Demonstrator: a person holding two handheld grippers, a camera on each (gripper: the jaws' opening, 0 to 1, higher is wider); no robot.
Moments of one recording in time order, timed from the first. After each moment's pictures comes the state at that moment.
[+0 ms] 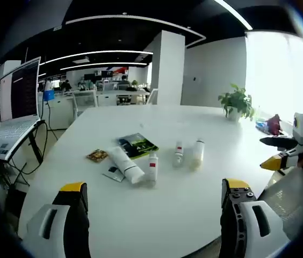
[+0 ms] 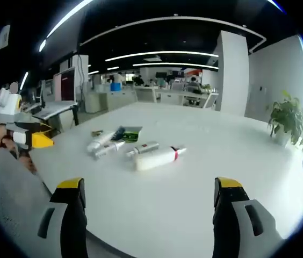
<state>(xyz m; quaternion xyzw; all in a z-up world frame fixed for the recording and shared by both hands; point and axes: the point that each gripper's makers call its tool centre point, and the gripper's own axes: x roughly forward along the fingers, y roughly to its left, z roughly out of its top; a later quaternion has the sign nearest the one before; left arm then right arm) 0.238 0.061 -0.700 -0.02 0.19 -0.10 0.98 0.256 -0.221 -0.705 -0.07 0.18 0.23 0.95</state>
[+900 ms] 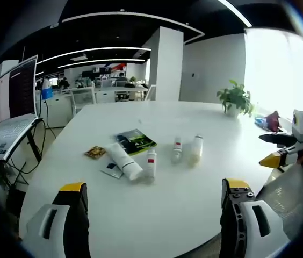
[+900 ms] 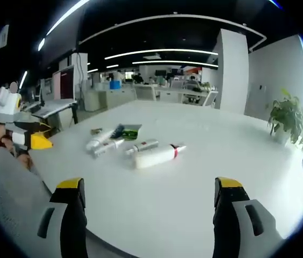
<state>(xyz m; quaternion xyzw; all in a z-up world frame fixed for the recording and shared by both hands) 0.237 0.057 -0.706 -0.02 0.21 -0.10 0.97 0.256 -0.222 -0.709 -0.07 0.19 0.23 0.95</state>
